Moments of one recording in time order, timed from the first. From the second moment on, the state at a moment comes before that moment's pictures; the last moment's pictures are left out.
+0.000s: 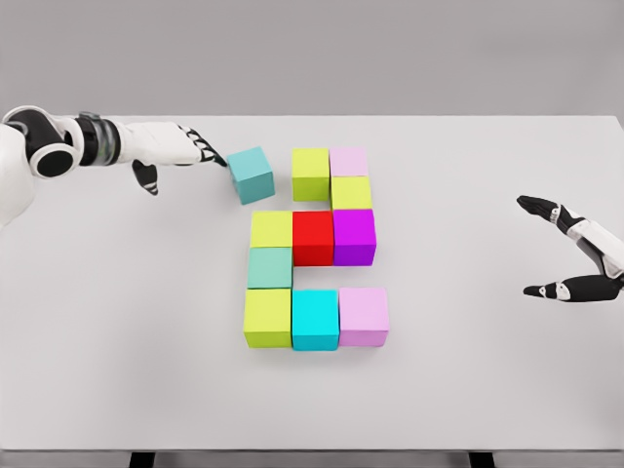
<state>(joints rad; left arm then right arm) -1.04 0.54 -0.97 -0.88 -0.68 -0.61 -0.47 0.04 -0.73 0.03 -1.38 -0.35 -0.61 0.57</state>
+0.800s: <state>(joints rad) -1.06 0.49 -0.96 -0.86 -0.67 -0.61 -0.47 0.04 -0.73 0.03 -1.38 -0.35 -0.61 0.57</state>
